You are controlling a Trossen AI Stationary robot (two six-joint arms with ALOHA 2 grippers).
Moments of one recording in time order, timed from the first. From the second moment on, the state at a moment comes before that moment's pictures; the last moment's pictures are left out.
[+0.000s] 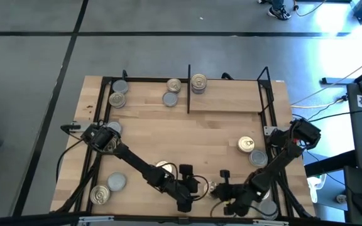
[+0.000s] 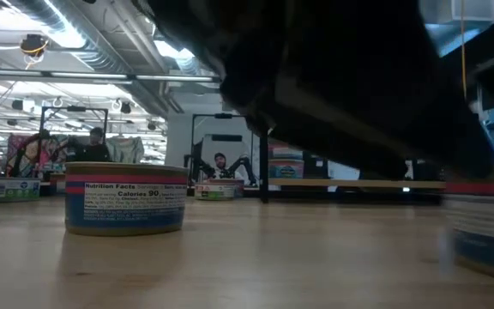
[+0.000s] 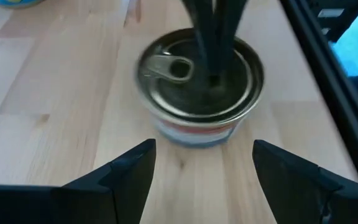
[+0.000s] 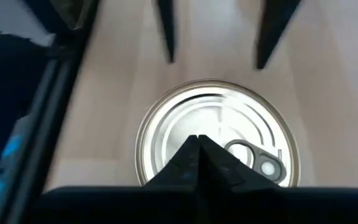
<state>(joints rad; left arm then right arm) -0.52 2.22 1.48 0.02 -0.40 -0.34 0.87 1.81 0.96 -0.12 0.52 0.67</state>
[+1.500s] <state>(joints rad) -0.44 2.10 1.48 -0.29 -0.46 -0.30 0.70 1.57 0.41 0.59 0.56 0.46</state>
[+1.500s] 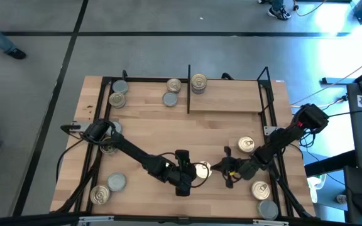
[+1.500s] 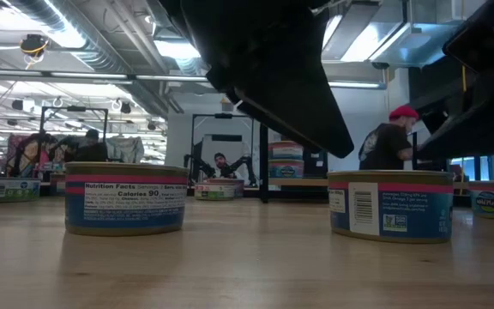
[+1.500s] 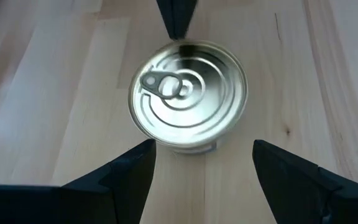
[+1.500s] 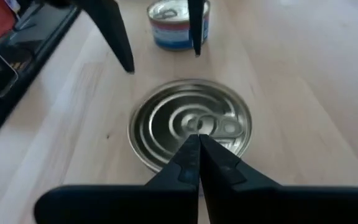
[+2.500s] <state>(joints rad) -0.43 2.10 1.48 -0.25 -0.46 -0.25 0.66 1.60 0.60 0.25 0.48 0.40</state>
